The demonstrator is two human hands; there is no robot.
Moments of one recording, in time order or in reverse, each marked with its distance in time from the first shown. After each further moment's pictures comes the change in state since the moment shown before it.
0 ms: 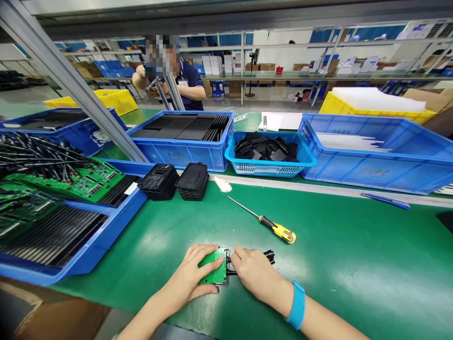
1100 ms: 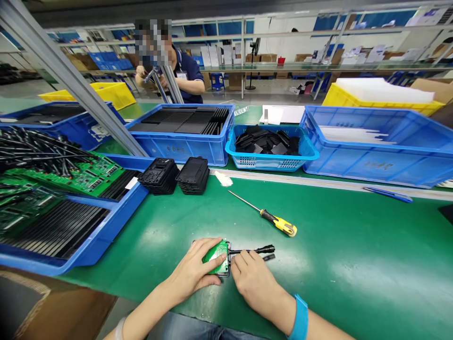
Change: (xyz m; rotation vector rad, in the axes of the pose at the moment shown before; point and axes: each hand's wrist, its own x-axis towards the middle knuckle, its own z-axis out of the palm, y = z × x) left_hand 0.003 0.002 0.004 0.074 0.093 0.104; right_hand -0.021 -0.030 0.017 0.030 0.403 -0.006
